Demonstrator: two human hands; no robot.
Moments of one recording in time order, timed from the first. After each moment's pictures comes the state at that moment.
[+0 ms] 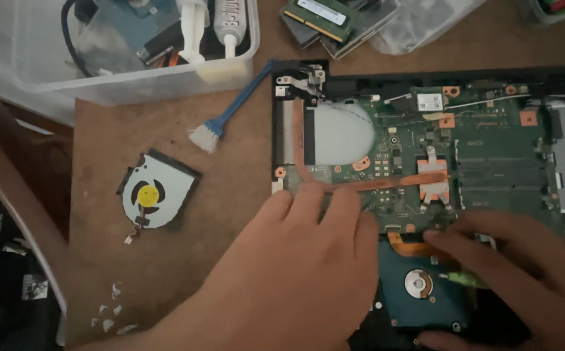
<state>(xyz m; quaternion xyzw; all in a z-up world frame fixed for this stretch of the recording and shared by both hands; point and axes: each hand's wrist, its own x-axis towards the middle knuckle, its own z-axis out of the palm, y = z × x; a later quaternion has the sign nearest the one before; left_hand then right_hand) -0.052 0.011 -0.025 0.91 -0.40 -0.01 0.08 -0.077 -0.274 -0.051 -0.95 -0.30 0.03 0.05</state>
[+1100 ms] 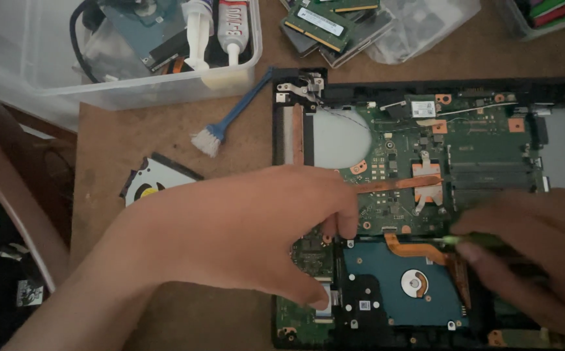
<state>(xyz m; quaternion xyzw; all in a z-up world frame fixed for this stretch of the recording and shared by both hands) 0.019 0.046 0.030 0.80 -0.35 -0.43 0.25 -0.043 -0.289 -0.040 -0.97 -0.24 0.06 0.04</state>
